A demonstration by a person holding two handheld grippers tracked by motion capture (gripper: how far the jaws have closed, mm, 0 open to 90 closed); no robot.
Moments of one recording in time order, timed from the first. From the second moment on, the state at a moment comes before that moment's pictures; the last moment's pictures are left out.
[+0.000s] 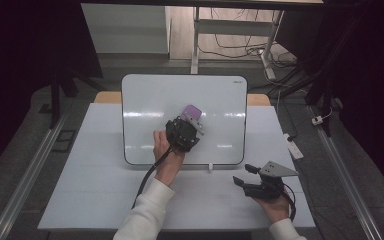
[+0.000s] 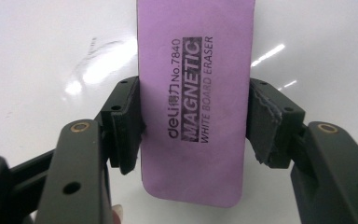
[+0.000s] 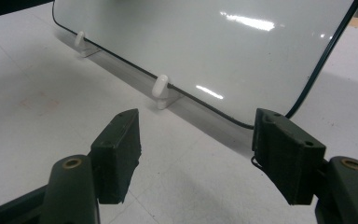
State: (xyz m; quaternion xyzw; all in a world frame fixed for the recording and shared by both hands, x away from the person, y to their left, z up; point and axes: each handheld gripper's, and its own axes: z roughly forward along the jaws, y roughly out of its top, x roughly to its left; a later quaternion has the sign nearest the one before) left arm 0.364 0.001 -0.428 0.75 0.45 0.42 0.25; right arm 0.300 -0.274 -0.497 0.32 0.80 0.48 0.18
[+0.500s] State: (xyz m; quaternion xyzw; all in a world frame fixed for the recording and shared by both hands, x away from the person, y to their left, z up) left arm 0.364 0.010 -0.426 0.74 0.46 0.40 0.28; right arm 0.300 -0.275 -0.497 0.32 0.80 0.48 0.18
